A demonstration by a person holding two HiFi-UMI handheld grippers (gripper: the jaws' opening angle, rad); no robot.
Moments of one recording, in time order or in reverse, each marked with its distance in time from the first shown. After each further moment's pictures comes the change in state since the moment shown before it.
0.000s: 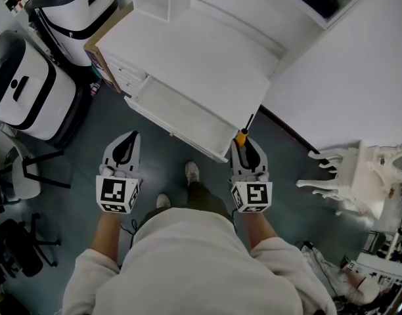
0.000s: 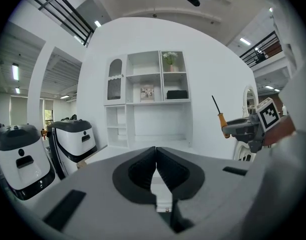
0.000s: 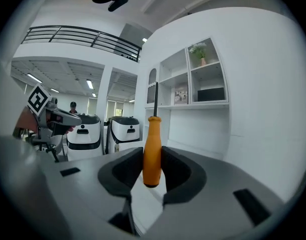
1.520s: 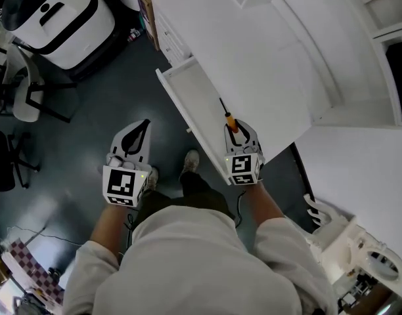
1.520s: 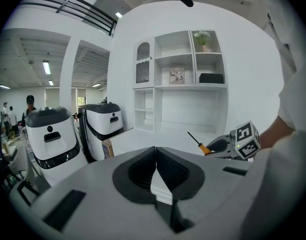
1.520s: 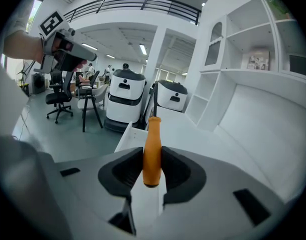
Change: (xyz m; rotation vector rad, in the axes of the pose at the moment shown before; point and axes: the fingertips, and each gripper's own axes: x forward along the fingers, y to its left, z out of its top) left arm 0.045 0.049 -0.059 -0.155 0.142 0.329; right arm 0.214 0.053 -0.142 -0.444 0.316 0.538
